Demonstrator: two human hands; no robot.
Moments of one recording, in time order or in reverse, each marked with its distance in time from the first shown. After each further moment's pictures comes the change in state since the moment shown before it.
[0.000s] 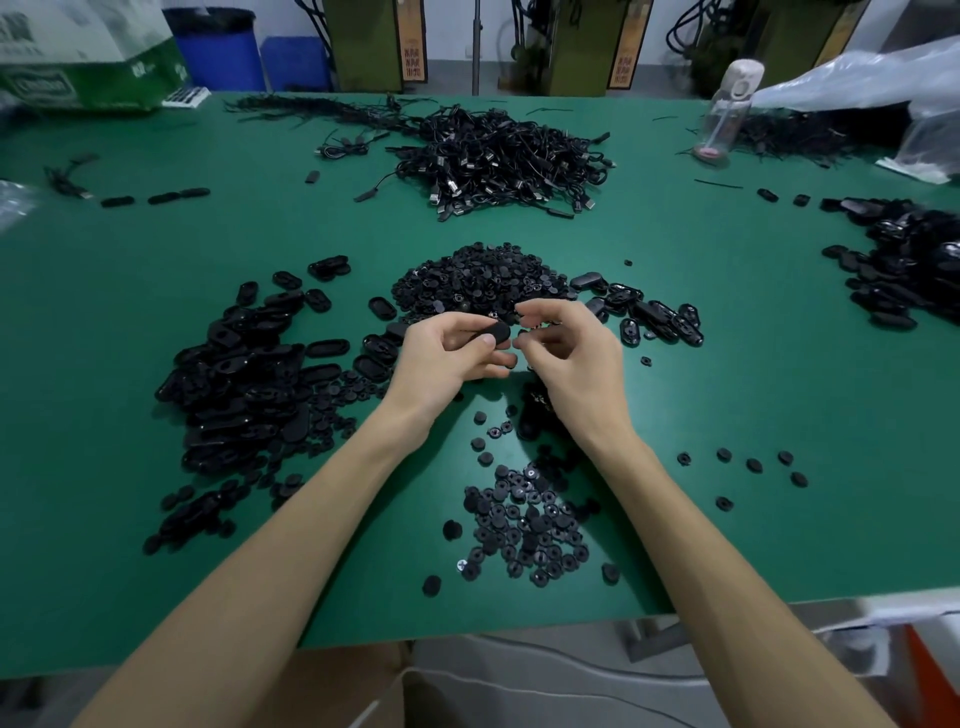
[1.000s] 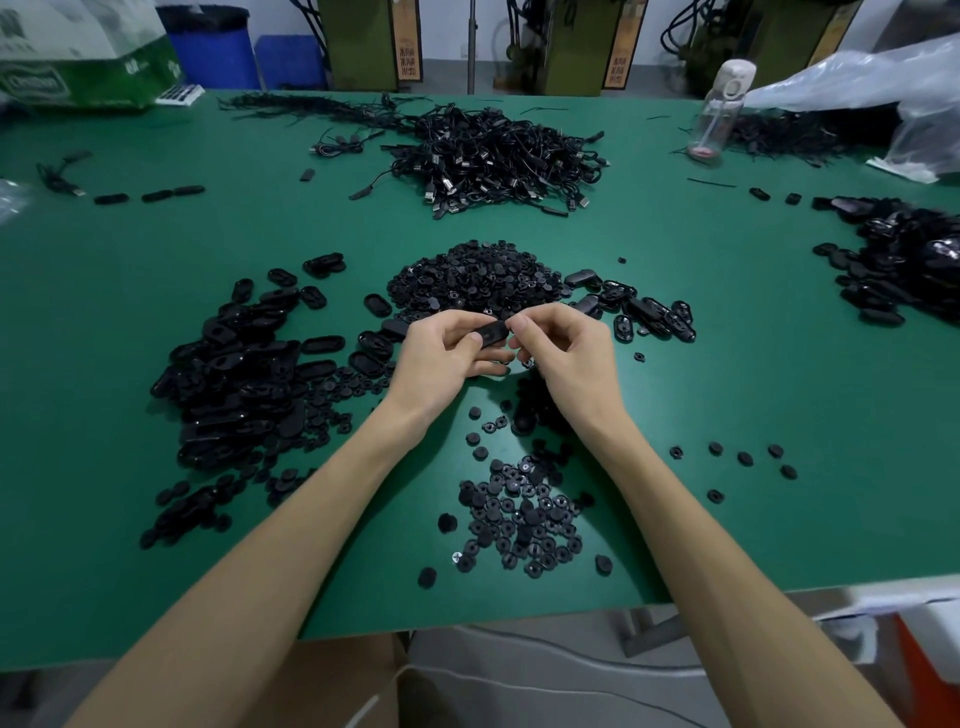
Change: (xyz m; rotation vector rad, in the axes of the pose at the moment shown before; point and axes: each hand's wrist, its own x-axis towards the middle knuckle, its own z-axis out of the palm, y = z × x) left_hand -0.001 0.000 0.005 0.096 0.006 0.042; right_hand 0.005 0.013 0.001 0.196 -0.048 0.049
